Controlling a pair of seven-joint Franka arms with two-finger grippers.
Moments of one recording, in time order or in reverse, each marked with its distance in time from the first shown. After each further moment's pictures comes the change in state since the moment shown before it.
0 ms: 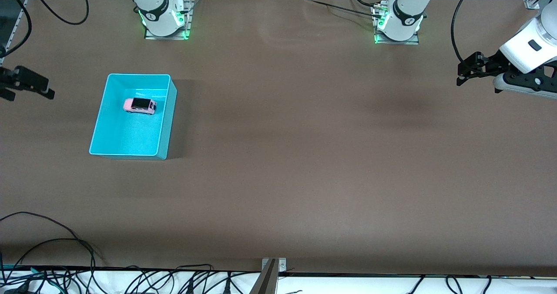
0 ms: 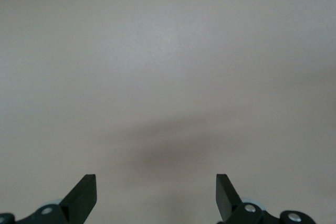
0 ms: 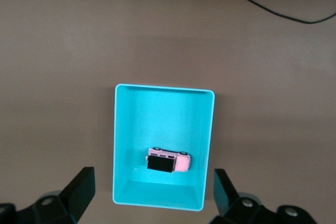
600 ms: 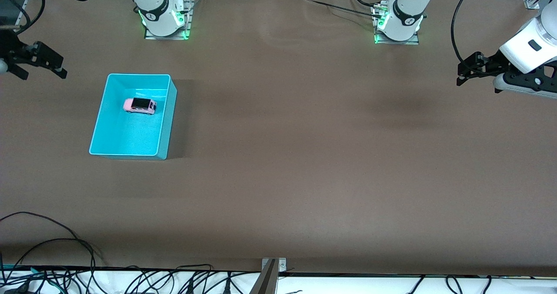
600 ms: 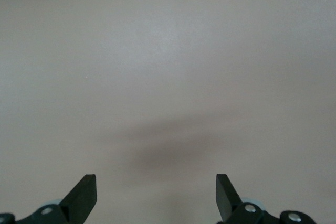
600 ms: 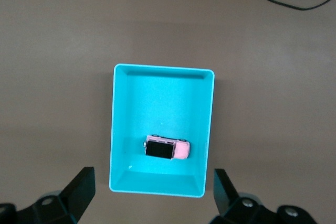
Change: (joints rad) left arm 0.000 0.000 0.000 0.000 0.000 0.000 0.000; right arm 0.003 -0.136 0.003 -0.213 -0.001 0.127 -0.001
